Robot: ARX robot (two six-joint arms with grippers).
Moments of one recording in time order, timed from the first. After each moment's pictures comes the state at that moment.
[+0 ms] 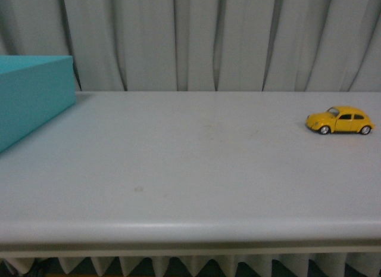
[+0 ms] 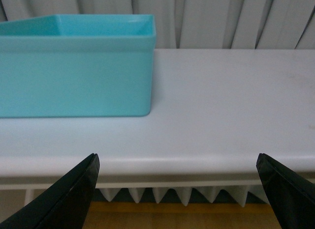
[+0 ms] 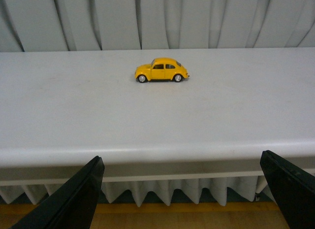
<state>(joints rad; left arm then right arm) 0.00 0.00 0.01 0.00 0.00 0.00 0.00 0.00 0.01 0.00 0.00 -0.01</state>
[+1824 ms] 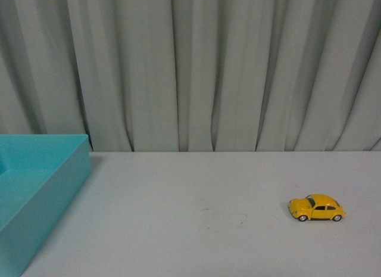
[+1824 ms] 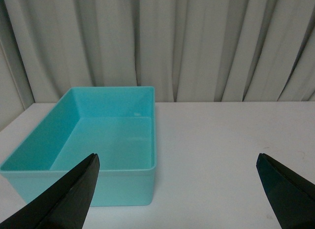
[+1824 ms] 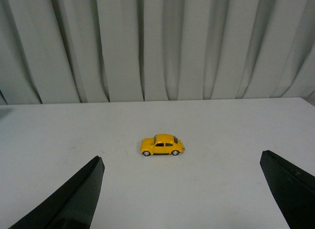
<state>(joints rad) 0.00 0.00 0.01 0.00 0.00 0.00 0.00 0.00 0.01 0.00 0.00 -0.01</state>
